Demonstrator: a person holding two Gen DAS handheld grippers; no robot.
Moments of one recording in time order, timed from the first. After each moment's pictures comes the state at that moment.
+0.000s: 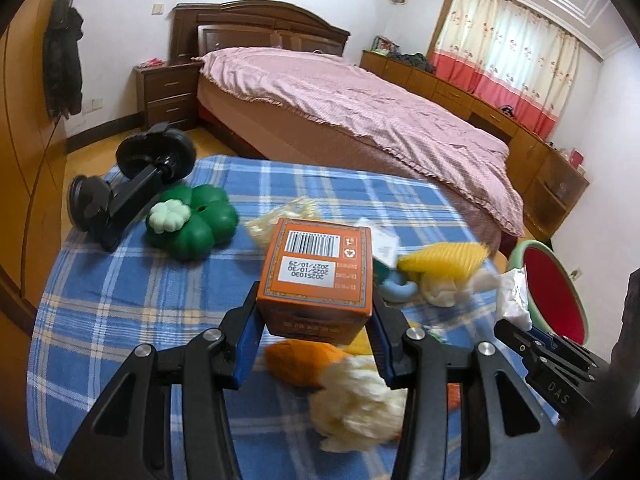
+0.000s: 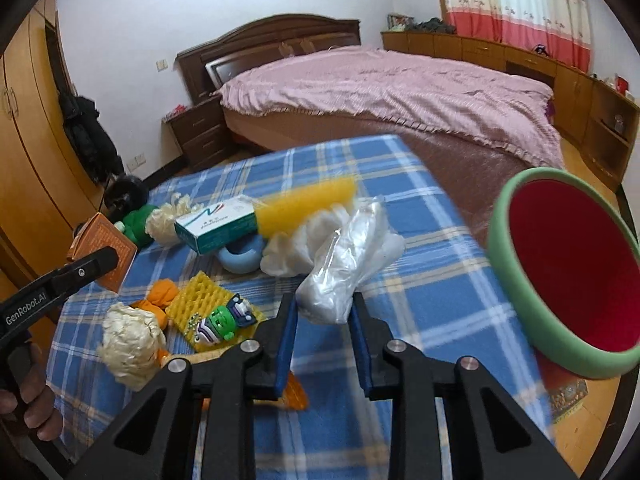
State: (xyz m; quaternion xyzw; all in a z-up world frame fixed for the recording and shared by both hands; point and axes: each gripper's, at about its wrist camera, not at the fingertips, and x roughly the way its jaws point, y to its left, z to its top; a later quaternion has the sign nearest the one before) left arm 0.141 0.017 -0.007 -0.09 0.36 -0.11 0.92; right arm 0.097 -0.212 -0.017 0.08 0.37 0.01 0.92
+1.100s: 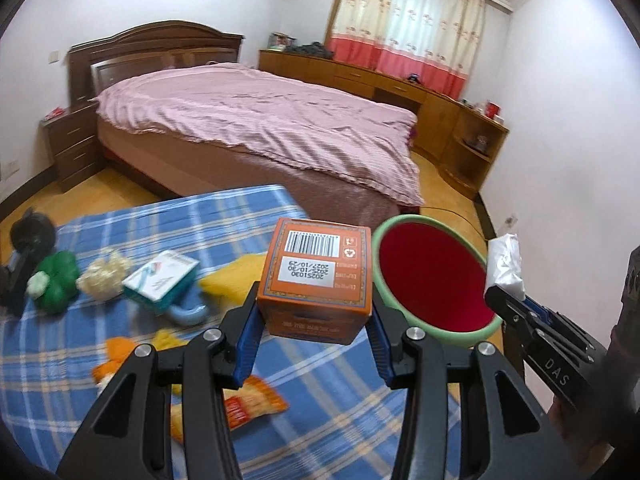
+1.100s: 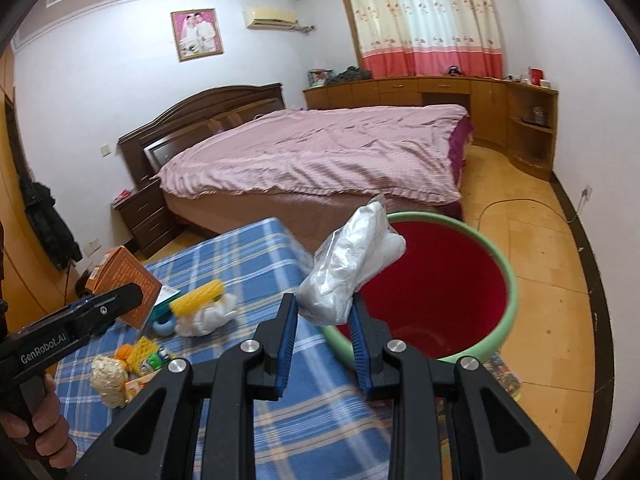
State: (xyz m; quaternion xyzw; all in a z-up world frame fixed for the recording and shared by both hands) left arm 0.110 -0.144 0.050 -0.02 0.34 -0.27 0.90; right arm 0.001 -0.336 0.050 0.13 0.27 -0.12 0.95
